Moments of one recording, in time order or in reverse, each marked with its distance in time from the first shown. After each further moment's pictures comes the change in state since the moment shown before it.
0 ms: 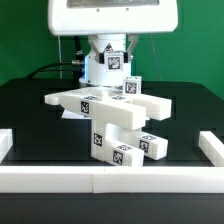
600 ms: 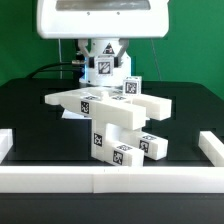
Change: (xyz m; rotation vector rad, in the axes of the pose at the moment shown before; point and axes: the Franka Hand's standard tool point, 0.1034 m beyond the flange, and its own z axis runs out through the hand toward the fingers) arm 0.011 0.014 0.011 -0.029 -0.005 -0.024
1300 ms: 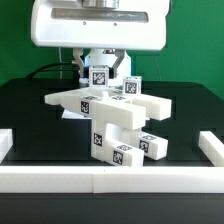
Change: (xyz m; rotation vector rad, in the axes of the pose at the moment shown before) arm 0.008 0.000 0.010 -0.027 0.006 -0.012
